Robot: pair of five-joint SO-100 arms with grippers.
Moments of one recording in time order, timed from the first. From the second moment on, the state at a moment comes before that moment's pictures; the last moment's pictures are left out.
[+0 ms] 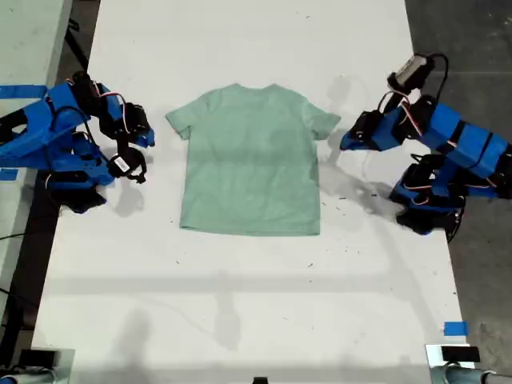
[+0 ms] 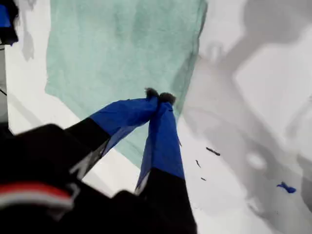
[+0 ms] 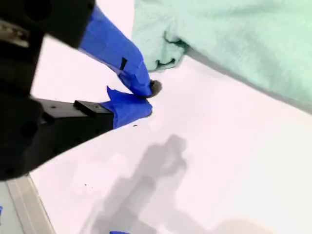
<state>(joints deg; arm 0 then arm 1) -24.3 140.3 128.3 82.0 14.5 36.4 143.8 129.3 76.6 -17.7</state>
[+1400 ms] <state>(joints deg) -43.9 106.2 94.1 88.8 34.0 61.7 101.1 98.3 75.9 -54.1</state>
